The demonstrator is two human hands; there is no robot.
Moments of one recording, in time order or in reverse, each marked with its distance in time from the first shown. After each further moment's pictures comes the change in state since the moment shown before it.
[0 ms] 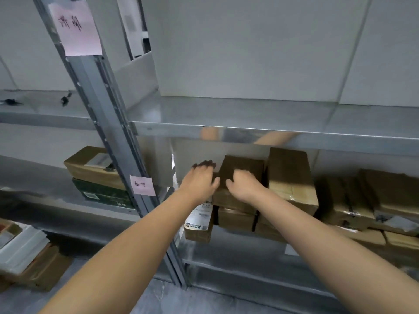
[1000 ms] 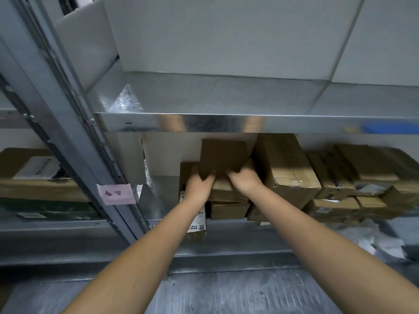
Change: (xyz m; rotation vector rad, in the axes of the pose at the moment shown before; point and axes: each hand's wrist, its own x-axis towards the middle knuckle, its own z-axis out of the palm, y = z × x) left_hand 0.031 -0.021 0.082 -1.090 -0.072 -0.393; right_hand 0.027 0.008 0.035 0.363 0.161 0.448
